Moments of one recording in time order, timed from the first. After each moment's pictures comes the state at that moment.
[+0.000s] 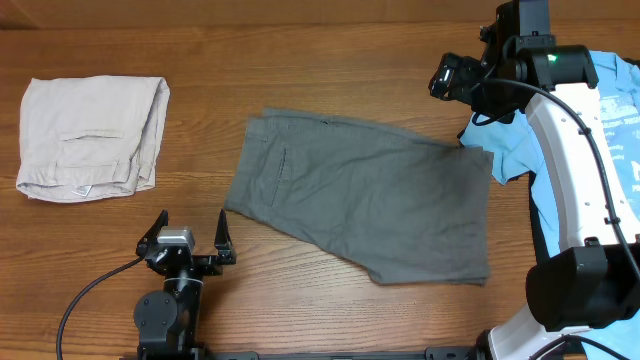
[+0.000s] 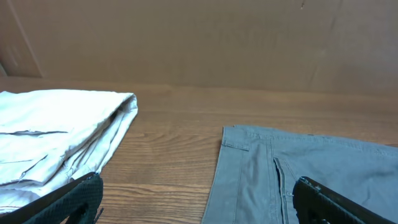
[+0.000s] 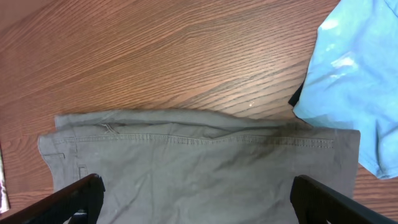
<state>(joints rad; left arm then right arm) 0.01 0.02 0.01 -0.08 0.03 -0.08 0.05 1.81 1.80 -1.10 -0.17 0.38</state>
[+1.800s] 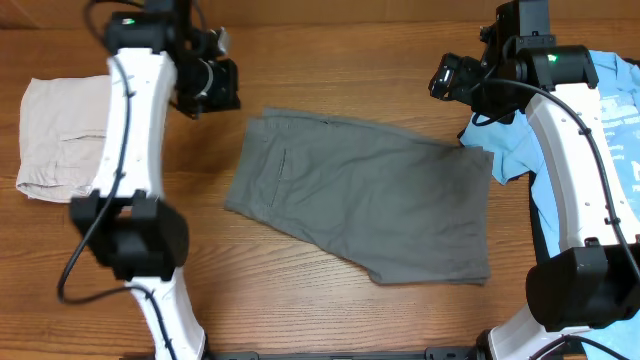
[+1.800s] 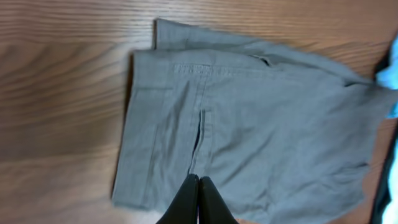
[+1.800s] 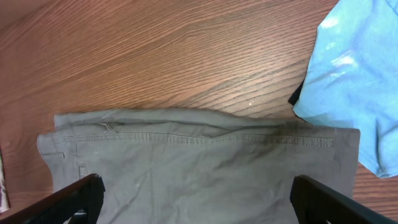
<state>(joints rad) -0.04 2.12 2.17 -1.42 0.37 -0.10 0.05 1.81 1.80 -1.10 -0.17 0.38</state>
